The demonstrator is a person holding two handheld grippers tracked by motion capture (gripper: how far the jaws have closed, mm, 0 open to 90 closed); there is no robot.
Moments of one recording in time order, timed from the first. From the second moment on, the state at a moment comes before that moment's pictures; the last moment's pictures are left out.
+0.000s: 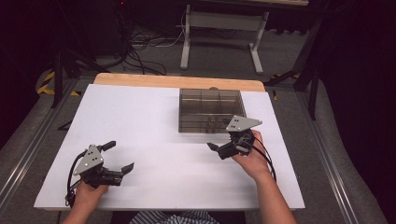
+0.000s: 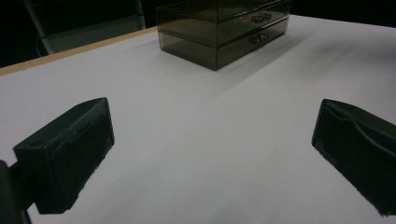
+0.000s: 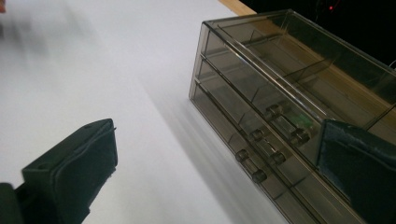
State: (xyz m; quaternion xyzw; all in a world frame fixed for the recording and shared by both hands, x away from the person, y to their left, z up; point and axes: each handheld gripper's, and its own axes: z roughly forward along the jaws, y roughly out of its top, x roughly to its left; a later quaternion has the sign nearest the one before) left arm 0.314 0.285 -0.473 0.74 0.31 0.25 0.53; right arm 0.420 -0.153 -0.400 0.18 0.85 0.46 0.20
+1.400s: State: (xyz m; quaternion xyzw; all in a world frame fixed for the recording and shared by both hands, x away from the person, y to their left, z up) left arm 0.315 0.287 -0.473 0.74 0.32 0.25 0.54; right arm 0.371 -0.219 -0.438 0.25 0.80 0.50 0.21
